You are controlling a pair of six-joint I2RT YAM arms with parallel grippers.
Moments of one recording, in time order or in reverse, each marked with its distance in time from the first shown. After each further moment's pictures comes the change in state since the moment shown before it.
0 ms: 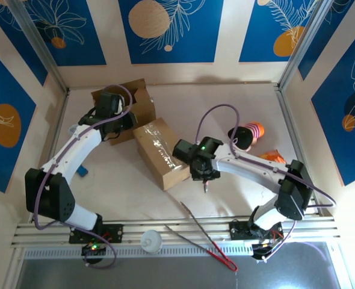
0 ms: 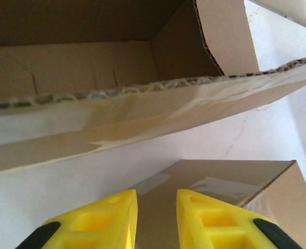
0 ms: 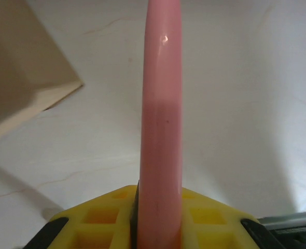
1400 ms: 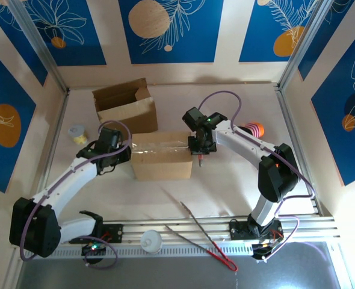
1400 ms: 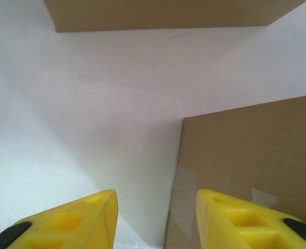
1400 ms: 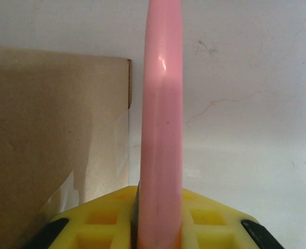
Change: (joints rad) left arm -0.080 -0.304 -0.462 -0.008 -0.145 -0.052; right arm -0.338 0.169 0.140 0.223 -0.208 -0.412
